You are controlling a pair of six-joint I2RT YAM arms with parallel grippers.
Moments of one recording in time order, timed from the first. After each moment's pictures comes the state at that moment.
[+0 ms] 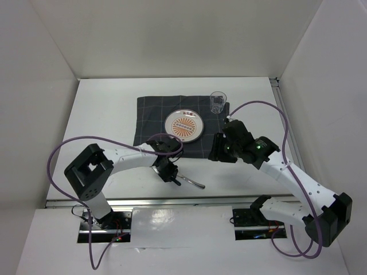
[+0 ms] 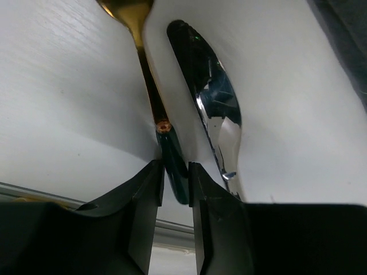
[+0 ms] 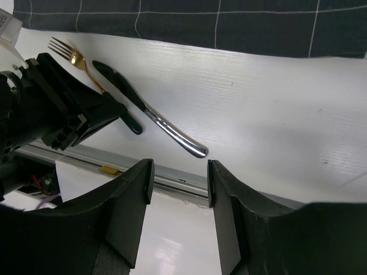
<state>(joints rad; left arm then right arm) -0.84 1.67 0.99 -0.72 -0.07 -1.61 0.63 1.05 0.96 -0.81 0.01 0.68</state>
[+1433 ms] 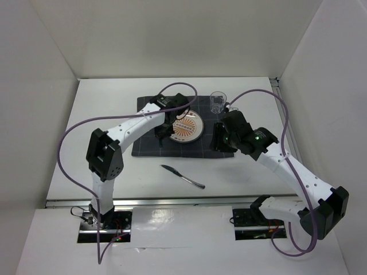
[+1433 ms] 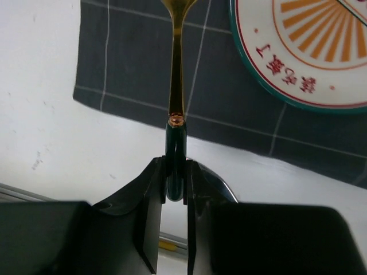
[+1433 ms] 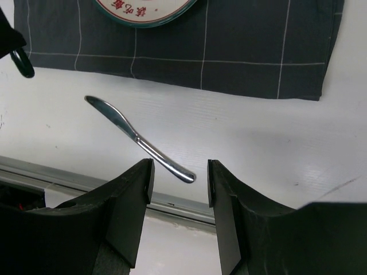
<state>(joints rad) -0.68 1.93 1.80 -1.27 -0.44 -0.89 0.62 1.14 1.10 -0.83 0.12 0.61</state>
